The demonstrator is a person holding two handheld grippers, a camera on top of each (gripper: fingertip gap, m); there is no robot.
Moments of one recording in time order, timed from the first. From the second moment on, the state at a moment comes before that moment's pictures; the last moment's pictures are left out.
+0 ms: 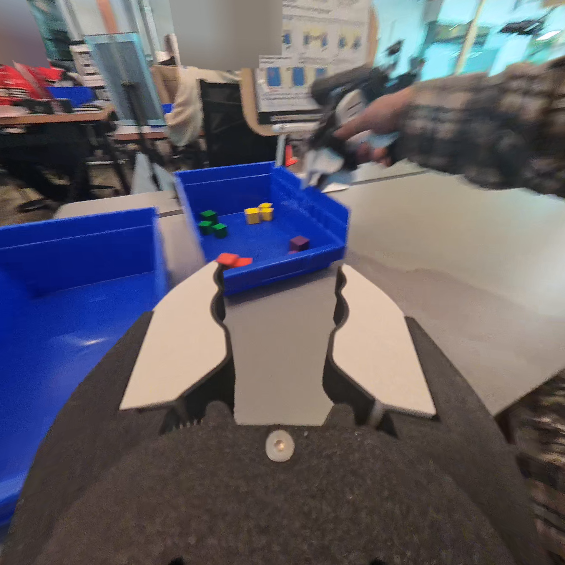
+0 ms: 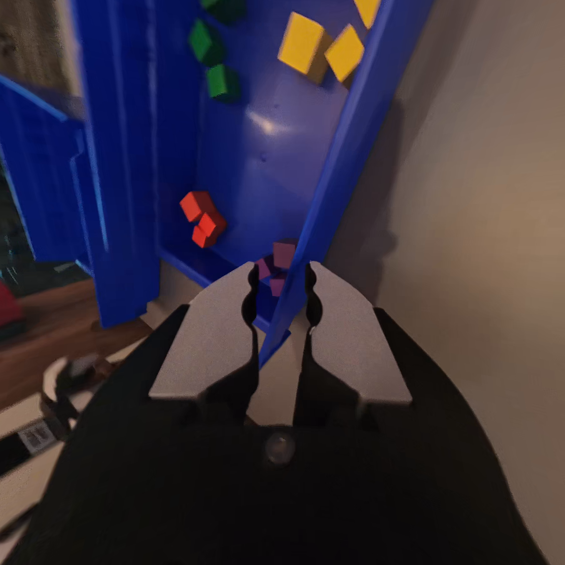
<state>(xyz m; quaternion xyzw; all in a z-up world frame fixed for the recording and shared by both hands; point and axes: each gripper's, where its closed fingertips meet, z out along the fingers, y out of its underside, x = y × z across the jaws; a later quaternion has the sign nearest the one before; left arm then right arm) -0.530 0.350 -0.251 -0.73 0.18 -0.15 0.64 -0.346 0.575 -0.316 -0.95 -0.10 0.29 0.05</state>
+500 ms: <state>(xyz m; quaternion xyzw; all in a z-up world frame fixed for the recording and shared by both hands) -0.629 0.394 -0.325 -0.88 0.17 0.07 0.43 -0.192 0.419 -0.294 -0.76 -0.32 0.44 0.36</state>
